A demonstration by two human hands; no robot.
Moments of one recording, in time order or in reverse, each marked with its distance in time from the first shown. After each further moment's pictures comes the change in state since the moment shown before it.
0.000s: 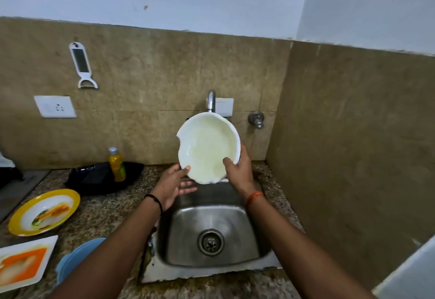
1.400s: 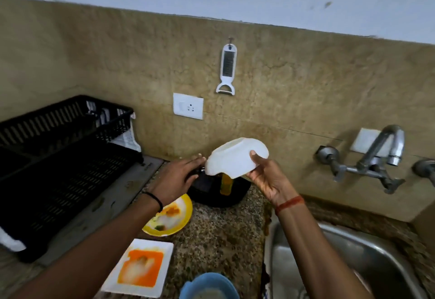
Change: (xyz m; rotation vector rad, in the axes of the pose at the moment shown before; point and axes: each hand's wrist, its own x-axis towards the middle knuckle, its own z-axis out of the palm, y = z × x) left_hand 0.026 0.102 -0.368 1.563 0.344 0.730; right_hand 0.074 0.023 0.334 0.799 -0.421 0.761
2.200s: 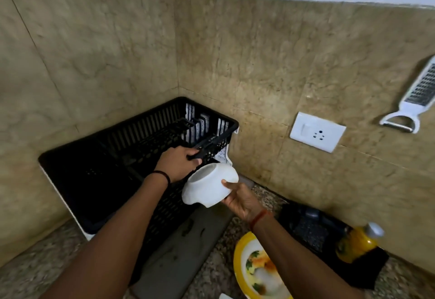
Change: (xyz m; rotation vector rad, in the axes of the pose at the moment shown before) left_hand -0.026 -0.293 -0.116 -0.126 -0.154 -0.867; right_hand 0.225 0.303 0.176 -0.064 -0.318 0.501
